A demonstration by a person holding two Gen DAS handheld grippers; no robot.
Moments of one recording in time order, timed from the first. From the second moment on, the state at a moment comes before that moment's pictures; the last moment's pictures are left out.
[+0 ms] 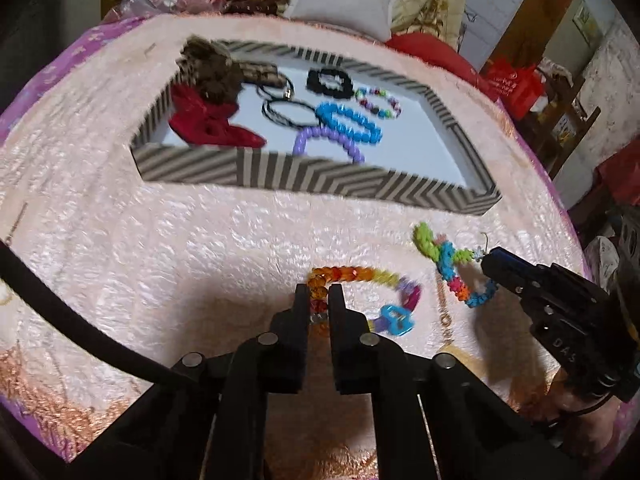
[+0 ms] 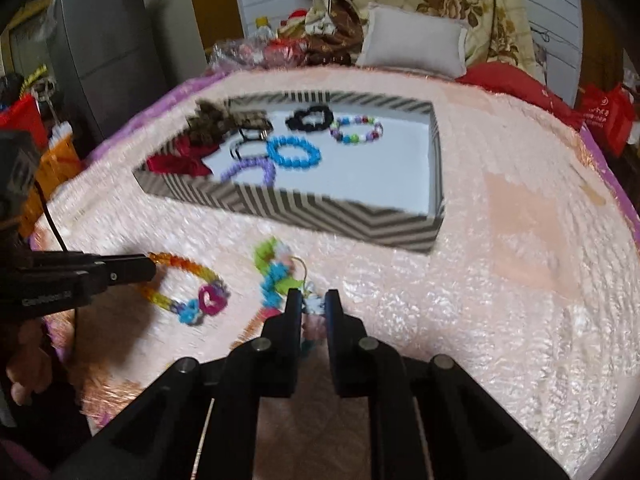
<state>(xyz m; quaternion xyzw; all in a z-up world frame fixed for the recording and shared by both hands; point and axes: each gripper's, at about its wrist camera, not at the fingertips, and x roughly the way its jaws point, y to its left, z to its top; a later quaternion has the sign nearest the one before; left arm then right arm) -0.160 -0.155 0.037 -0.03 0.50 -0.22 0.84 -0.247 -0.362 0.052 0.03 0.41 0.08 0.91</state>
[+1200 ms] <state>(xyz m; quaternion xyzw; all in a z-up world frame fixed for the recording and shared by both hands) -0.133 -0.165 0.144 0.00 0.41 -0.21 0.89 -0.225 -0.377 0.151 0.05 0.33 0.10 0.94</state>
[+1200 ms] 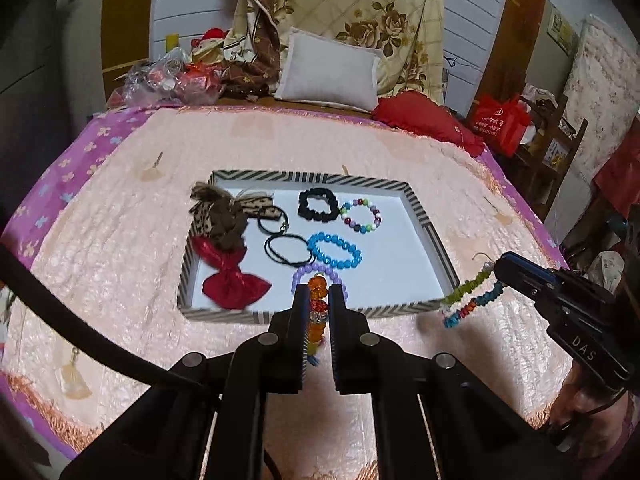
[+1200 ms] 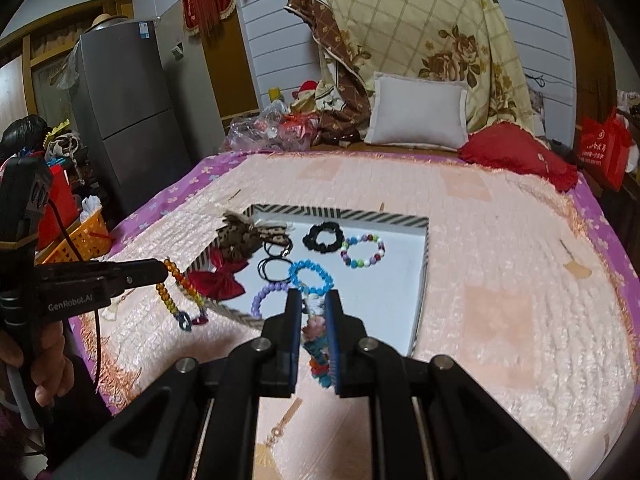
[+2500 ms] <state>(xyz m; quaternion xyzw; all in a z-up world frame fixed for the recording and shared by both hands) -0.045 -0.247 0.044 0.00 0.49 -0.20 0.85 -0.061 -0.408 0.045 0.13 0.45 0.08 0.88</state>
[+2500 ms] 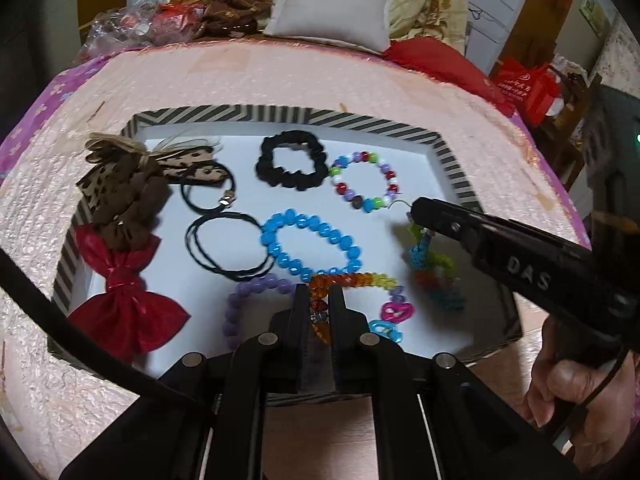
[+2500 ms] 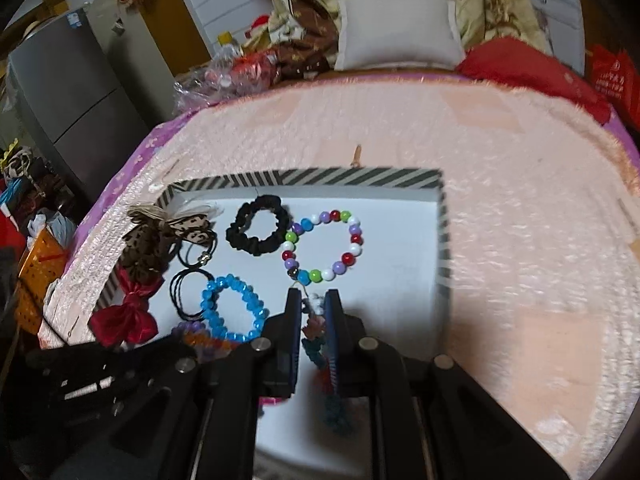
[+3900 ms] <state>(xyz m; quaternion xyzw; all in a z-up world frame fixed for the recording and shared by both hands) -0.167 -0.157 0.094 0.04 0.39 -0.09 0.92 -0.238 -0.349 0.081 0.11 0.38 0.01 0.92</state>
